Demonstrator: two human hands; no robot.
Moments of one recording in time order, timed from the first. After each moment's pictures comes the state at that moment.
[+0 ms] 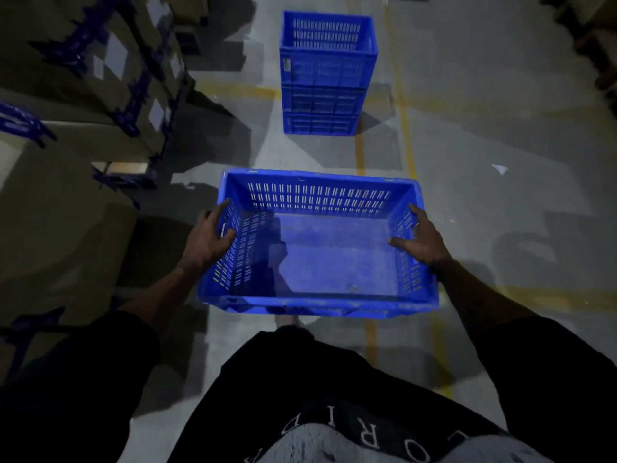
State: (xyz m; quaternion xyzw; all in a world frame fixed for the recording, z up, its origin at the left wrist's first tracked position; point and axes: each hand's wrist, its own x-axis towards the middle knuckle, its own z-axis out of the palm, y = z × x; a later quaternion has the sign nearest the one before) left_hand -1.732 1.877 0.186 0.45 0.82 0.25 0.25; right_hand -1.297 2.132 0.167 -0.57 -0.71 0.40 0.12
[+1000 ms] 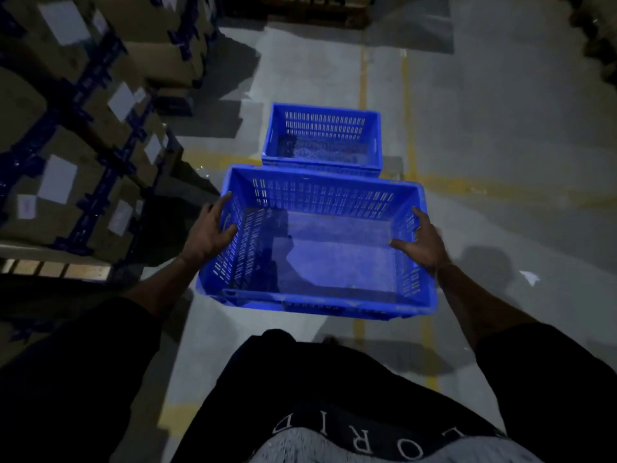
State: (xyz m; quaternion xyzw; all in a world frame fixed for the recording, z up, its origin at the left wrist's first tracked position) left_hand -1.964 2.492 0.207 0.45 0.83 0.26 0.23; right_hand -1.532 2.758 0.176 -0.53 -0.72 0.42 0.13
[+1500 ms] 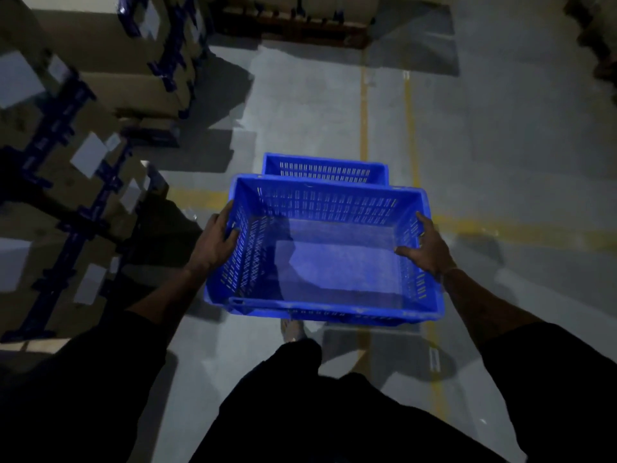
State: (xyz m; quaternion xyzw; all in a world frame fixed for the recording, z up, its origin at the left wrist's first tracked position) left_hand -2.111 2.750 0.167 0.44 0.82 0.28 0.25; right_hand -1.681 3.011 0.155 -0.56 -0.72 0.39 0.11
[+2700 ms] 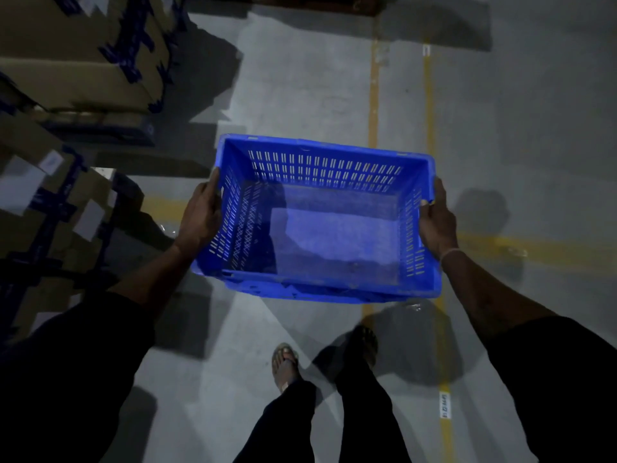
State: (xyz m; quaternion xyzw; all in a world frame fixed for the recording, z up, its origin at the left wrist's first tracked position) left_hand -2.229 3.010 0.102 0.47 0.82 0.28 0.17; right_hand -1.826 3.259 0.086 -0.63 -0.69 0.33 0.14
